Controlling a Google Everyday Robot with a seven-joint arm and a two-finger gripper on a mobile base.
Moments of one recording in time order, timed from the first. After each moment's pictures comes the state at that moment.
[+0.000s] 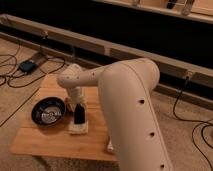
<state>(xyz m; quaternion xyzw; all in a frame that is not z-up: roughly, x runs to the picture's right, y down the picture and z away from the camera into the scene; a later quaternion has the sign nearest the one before) -0.150 0.127 0.850 -0.27 0.24 0.59 0.72</state>
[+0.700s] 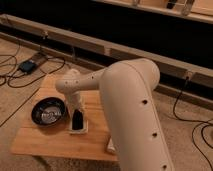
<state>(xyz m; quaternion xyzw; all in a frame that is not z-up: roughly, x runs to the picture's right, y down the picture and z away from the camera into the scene) -0.159 0.154 0.841 -0.29 0.24 0.59 0.72</state>
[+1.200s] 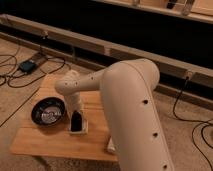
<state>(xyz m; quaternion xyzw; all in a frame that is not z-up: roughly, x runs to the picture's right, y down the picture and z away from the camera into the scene) -0.166 0.160 0.836 -0.29 0.24 0.59 0.71</state>
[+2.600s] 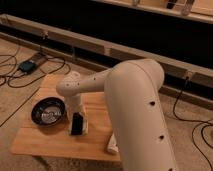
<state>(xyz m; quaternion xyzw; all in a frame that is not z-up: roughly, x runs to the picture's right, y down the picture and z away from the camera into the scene) -0.159 0.171 0.824 -0.31 0.24 0.59 0.71</state>
